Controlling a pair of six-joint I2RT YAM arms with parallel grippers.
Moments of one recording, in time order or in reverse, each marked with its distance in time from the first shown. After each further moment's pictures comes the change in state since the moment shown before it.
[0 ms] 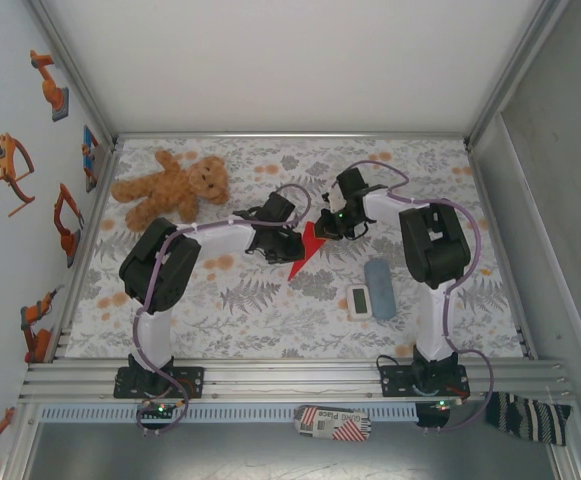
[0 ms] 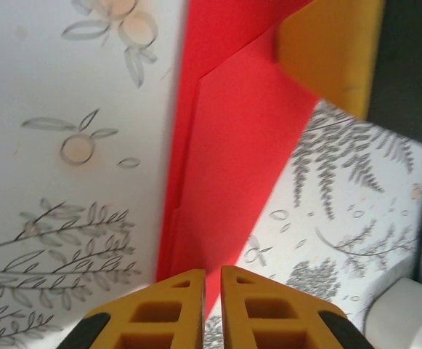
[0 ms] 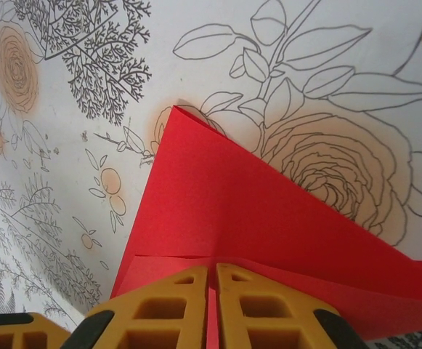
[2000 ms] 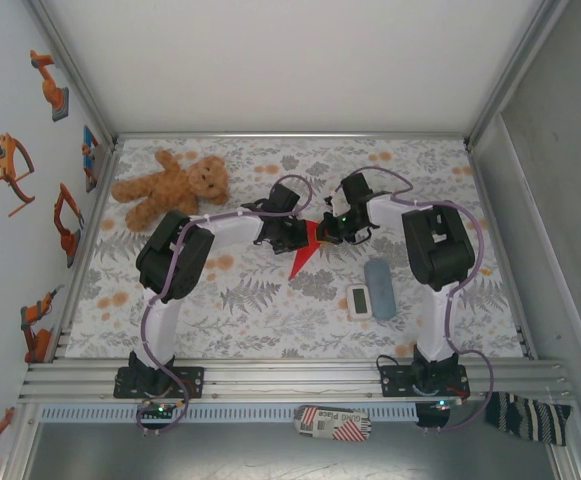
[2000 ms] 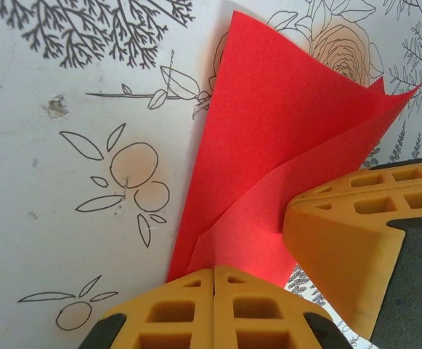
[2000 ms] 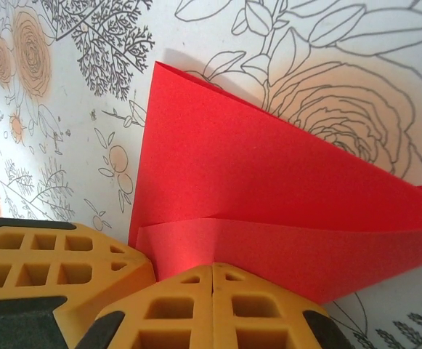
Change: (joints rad) left arm 0.027 0.138 0.124 0.035 -0.054 -0.109; right arm -0.017 -0.032 -0.086 0.084 -0.068 0.038
